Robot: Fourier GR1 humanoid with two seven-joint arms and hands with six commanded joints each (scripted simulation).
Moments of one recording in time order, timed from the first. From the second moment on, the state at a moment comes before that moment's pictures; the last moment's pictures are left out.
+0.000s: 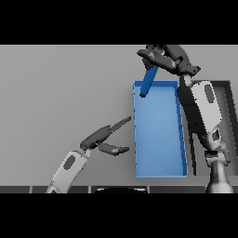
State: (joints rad) left arm -0.22 0.11 -0.46 -1.62 -0.06 -0.34 0.10; right arm -1.04 -0.46 0.17 -1.16 -0.84 0.22 0.34
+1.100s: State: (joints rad) left arm -0.22 0.11 -0.46 -1.62 -0.07 -0.34 0.11; right arm -0.78 -0.67 0.70 -1.01 -1.07 -0.05 0.61
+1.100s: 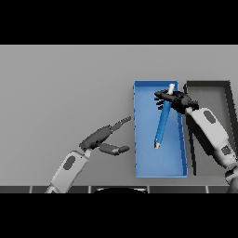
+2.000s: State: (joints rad) left arm -0.20 0.11 -0.47 -1.62 -0.08 -0.33 0.11; right arm -0.82 -0.71 0.83 -1.04 -0.94 0.06 0.54
